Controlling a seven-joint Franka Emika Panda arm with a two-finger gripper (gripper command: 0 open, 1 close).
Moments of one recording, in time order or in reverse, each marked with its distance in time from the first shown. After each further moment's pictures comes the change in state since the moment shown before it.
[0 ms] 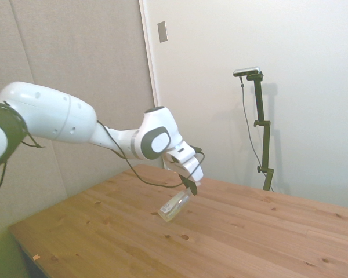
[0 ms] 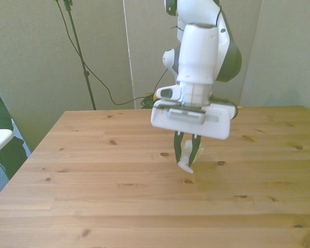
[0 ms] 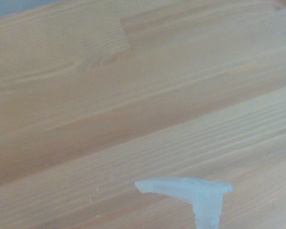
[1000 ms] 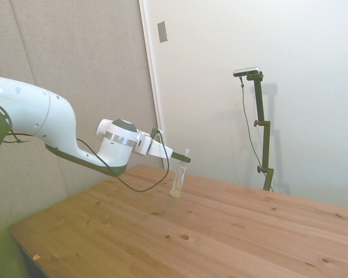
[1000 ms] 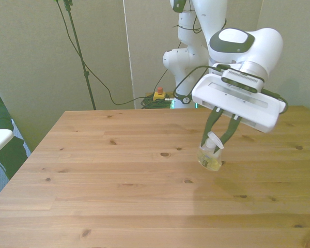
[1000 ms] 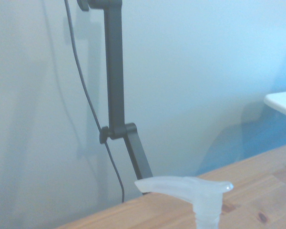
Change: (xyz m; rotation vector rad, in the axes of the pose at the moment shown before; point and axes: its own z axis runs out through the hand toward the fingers) arm -0.095 -0.067 -0.017 0.274 0.649 0.108
